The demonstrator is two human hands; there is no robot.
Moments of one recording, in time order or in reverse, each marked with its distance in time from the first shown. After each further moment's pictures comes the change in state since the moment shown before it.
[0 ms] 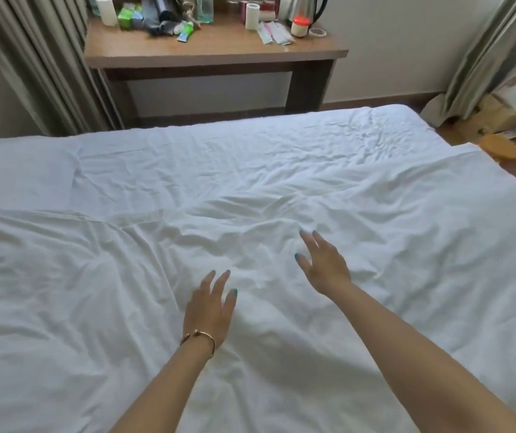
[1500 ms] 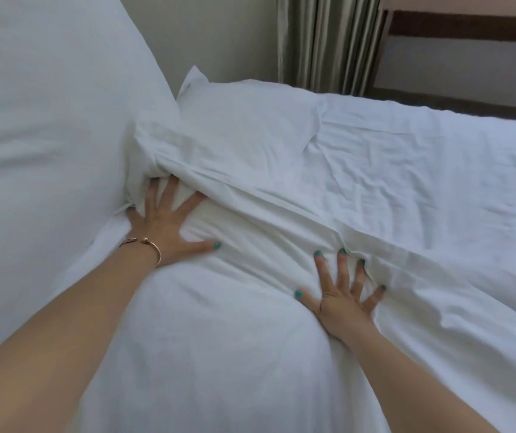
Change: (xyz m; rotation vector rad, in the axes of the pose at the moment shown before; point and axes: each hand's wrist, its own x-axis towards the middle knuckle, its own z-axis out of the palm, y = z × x) left_hand 0.065 -0.393 -0.254 0.485 0.214 -0.617; right_hand 0.129 -0.367 0.240 -0.091 -0.407 -0.507
